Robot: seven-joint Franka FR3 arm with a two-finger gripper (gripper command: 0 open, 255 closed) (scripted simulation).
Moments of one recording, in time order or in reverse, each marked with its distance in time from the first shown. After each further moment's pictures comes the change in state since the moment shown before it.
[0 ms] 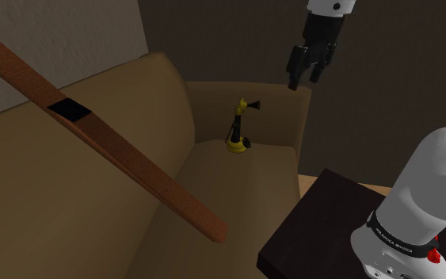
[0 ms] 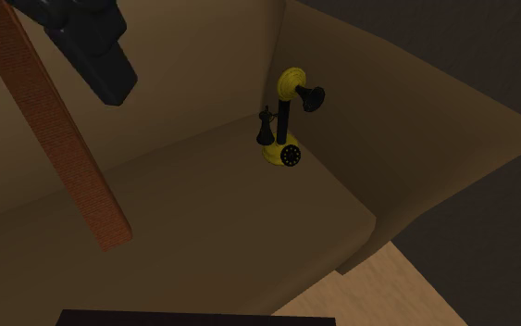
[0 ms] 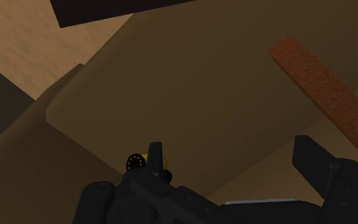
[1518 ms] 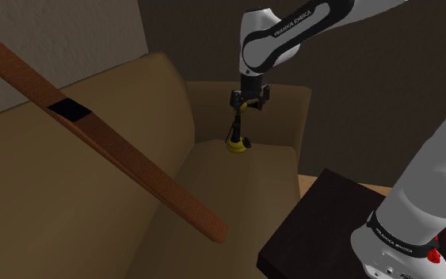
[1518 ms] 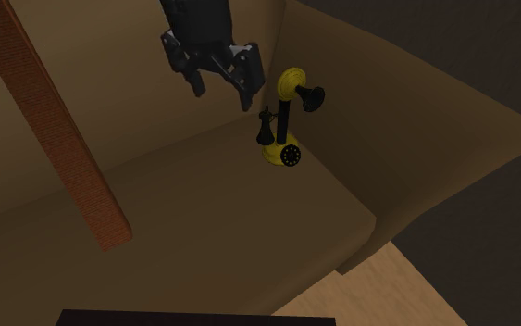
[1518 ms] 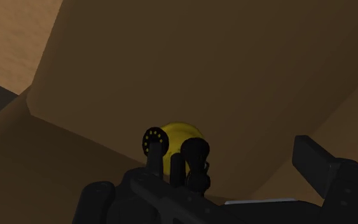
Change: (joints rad) arm -0.115 0.766 0.050 0.218 -0.101 0.507 0.286
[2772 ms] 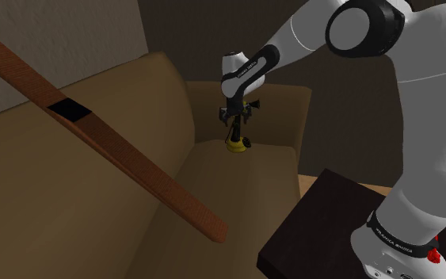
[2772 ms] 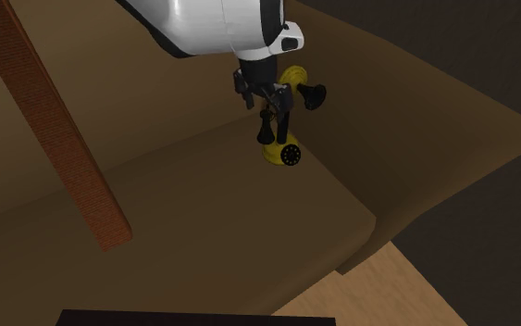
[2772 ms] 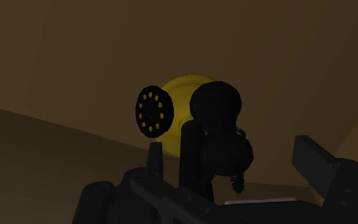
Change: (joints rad) arm -0.019 0.587 -0.066 0.455 -0.075 0.099 0.168
